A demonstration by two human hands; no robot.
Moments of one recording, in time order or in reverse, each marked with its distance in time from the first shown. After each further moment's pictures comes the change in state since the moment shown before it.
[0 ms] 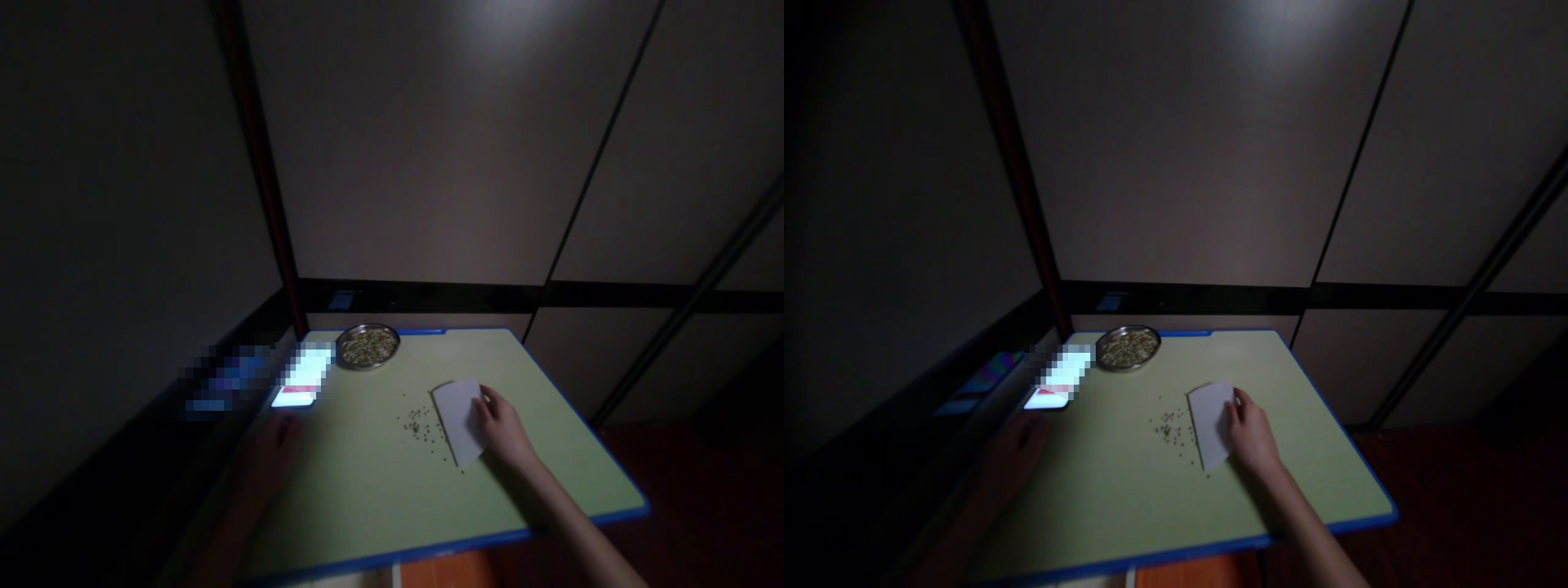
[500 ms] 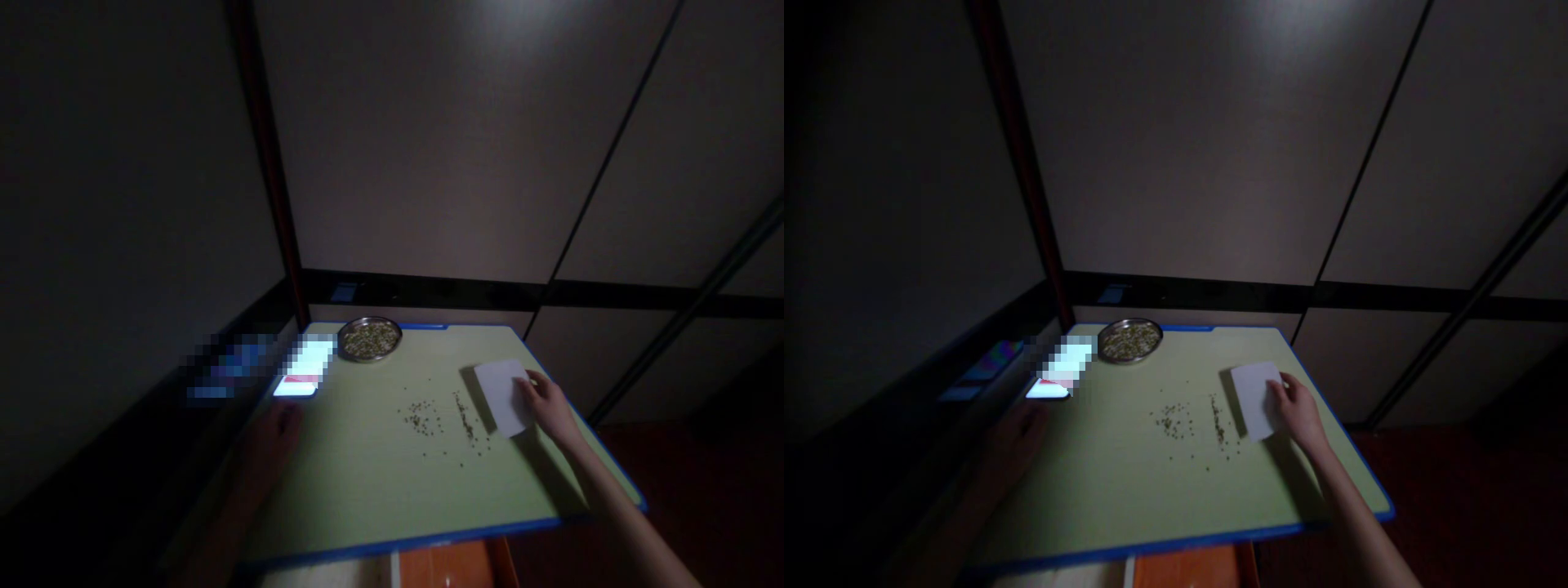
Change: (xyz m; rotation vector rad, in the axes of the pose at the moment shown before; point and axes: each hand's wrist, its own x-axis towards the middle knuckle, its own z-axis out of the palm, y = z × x) left_hand -0.004 0.015 -0.007 0.008 -0.001 -0.039; right_hand 0.025 0.018 -0.070 0.004 0.129 0.073
